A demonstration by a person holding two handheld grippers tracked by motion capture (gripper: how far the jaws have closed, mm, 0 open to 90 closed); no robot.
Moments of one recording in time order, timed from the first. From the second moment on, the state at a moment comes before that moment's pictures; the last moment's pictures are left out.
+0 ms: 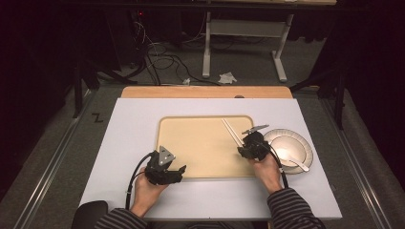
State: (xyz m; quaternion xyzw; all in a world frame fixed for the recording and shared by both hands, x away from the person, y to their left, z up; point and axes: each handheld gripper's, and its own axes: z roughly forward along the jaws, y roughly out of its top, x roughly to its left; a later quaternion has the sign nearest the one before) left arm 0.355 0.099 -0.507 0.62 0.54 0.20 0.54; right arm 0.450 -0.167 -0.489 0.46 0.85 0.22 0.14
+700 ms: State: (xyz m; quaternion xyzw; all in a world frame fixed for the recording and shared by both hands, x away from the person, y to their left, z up) left arm 0.350 0.103 -0.503 0.60 0.55 0.20 0.55; right arm 0.440 -0.175 -0.476 0.45 0.84 0.25 0.14
